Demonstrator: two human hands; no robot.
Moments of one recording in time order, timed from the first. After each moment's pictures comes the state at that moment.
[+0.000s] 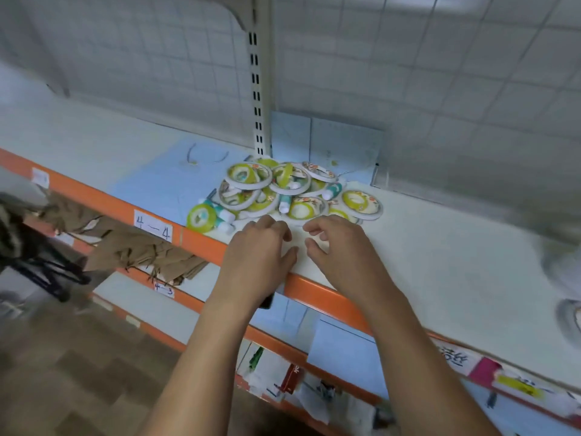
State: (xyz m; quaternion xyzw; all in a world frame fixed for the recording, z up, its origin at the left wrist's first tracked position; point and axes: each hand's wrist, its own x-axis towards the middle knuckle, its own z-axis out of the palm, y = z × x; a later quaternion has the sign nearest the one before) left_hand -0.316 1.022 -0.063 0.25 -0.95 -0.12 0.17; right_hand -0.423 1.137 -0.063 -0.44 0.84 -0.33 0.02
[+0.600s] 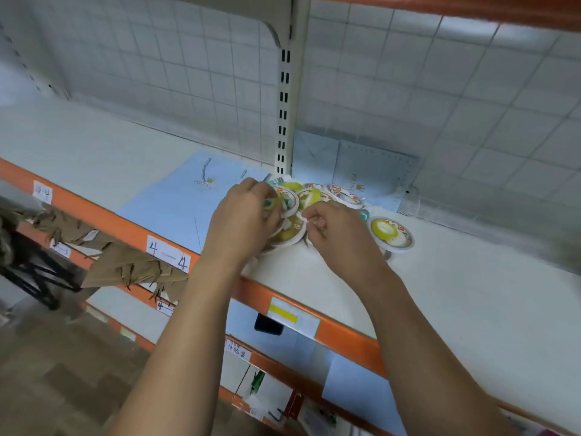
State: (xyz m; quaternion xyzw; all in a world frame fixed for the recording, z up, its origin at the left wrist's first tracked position) left_hand -0.344 0.904 -0.037 0.27 -0.91 -0.16 0.27; right_hand -0.448 1.042 -0.041 -0.46 0.83 -0.32 0.00
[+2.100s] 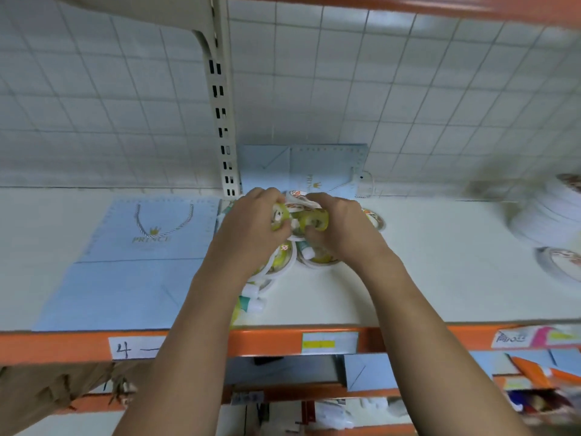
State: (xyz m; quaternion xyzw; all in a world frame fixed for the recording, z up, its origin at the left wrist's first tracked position) left_hand -0.391 0.854 -0.031 0.03 -0.94 -0.28 0.18; right_hand -0.460 1.011 -0.040 -0.24 0.94 -0.23 -0.06
